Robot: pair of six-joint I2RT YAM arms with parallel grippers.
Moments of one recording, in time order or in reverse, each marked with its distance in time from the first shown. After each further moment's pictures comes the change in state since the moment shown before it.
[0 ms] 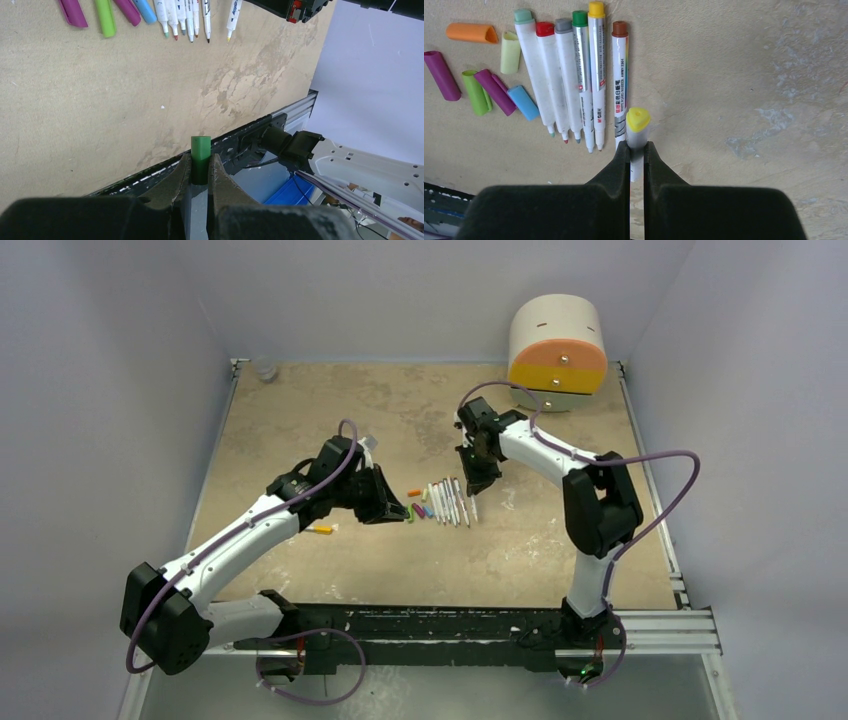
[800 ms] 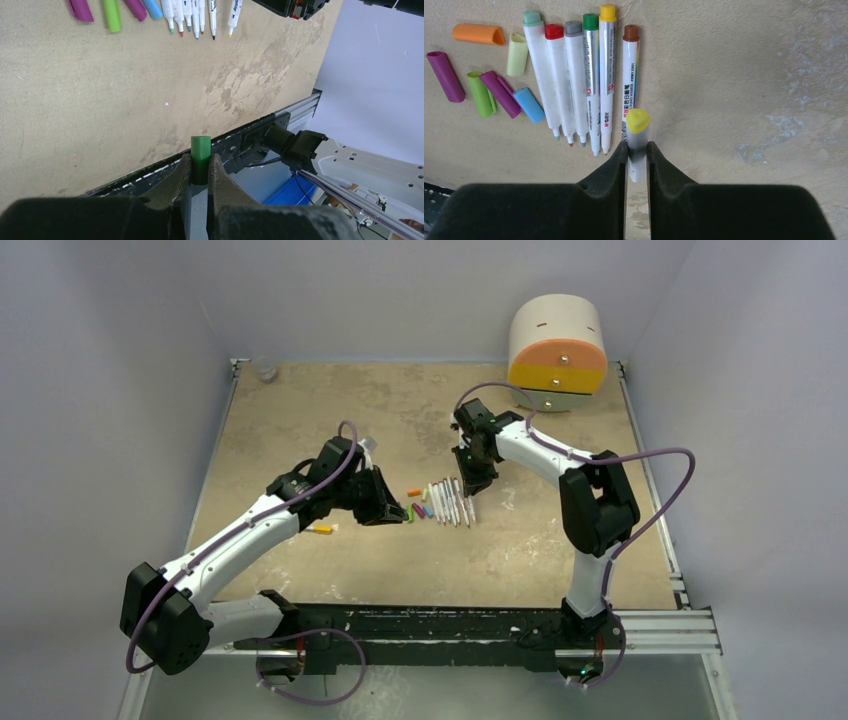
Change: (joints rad) left arm 0.000 0.000 0.000 -0.022 -0.004 0.002; right arm 0.017 0.019 0.007 0.013 -0.006 0.003
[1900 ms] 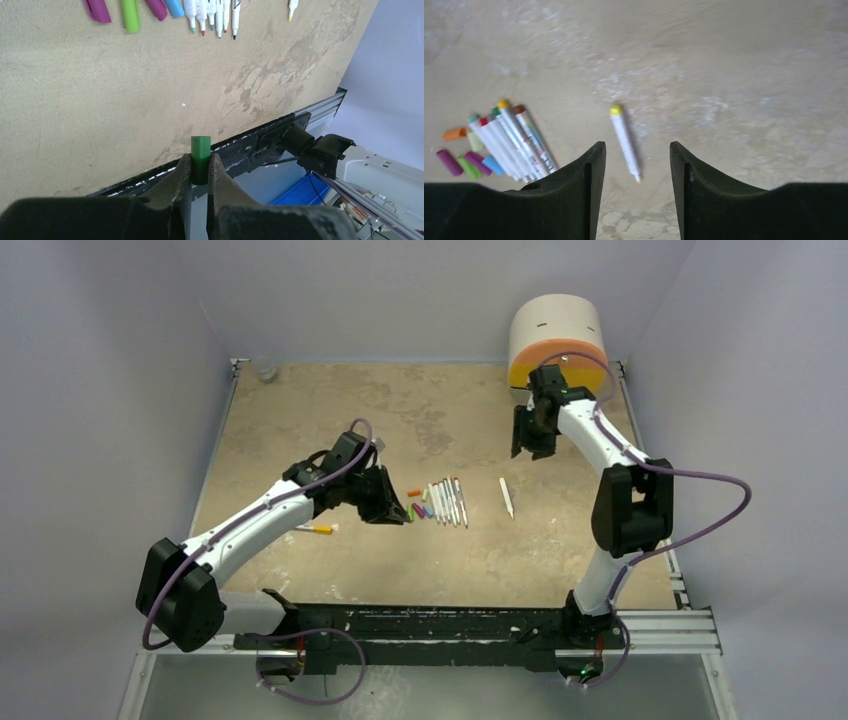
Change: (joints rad) left arm 0.000 0.115 0.051 -0.051 -0.001 0.040; right arm -0.282 -0.089 0.069 -0.033 0.040 0.011
